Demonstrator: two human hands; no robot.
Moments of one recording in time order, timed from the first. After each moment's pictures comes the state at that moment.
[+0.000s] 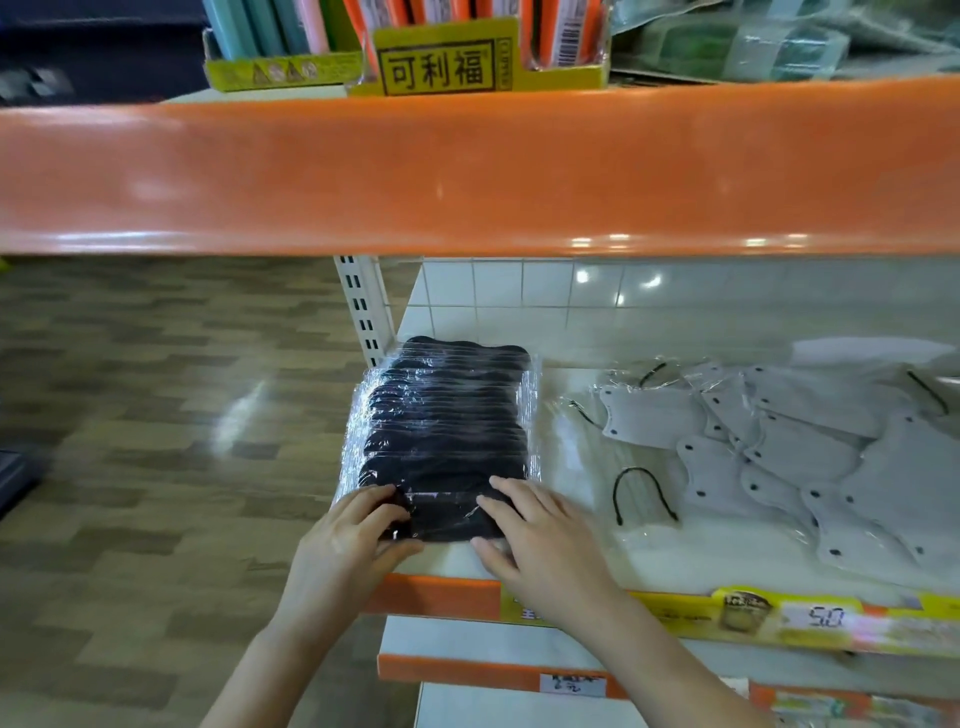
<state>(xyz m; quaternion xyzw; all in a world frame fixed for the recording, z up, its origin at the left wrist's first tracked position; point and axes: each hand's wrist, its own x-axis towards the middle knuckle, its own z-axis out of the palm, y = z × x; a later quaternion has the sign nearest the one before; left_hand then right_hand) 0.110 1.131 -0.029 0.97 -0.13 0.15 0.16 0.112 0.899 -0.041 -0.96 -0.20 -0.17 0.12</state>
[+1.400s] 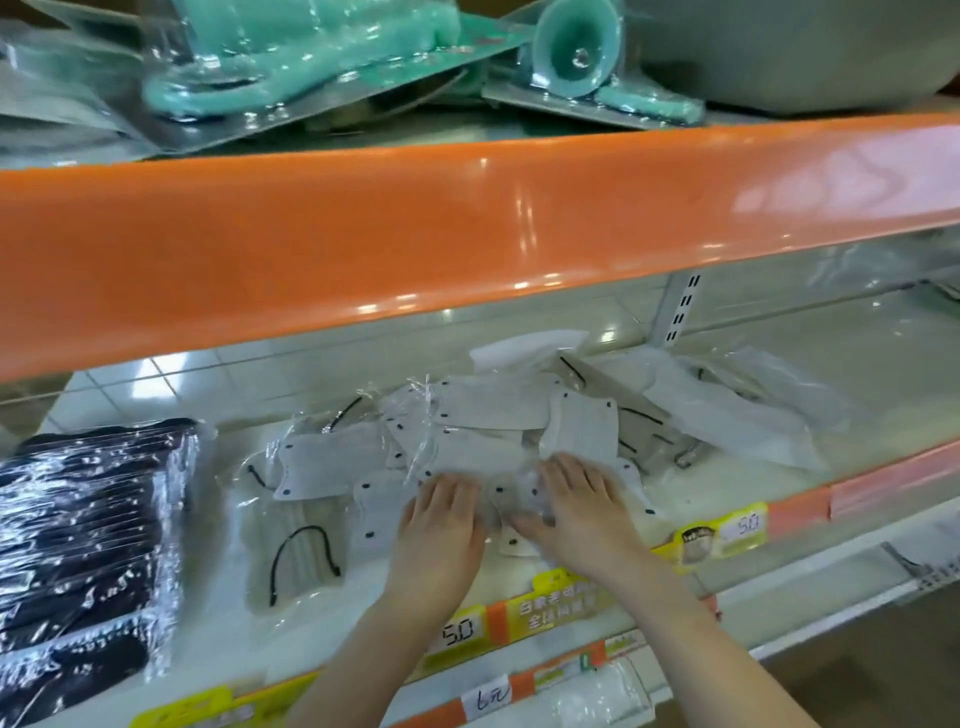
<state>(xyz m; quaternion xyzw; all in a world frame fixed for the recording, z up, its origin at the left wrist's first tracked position) 0.123 0.735 -0.017 0.93 -0.30 0.06 0.20 0.074 0.559 -0.014 -0.99 0.11 -0.01 0.10</state>
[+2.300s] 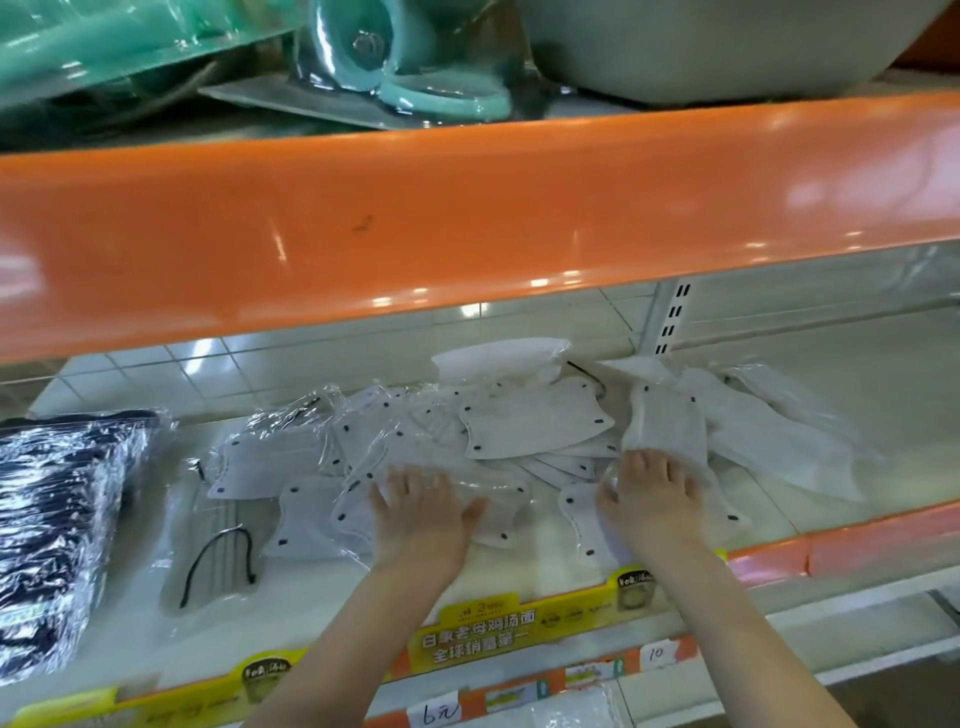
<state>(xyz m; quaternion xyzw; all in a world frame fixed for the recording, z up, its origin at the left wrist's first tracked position) 0.124 0.638 0.012 0.98 -0.12 -0.13 -0.05 0.074 0.427 -0.009 -0.96 0.26 0.00 0.07</state>
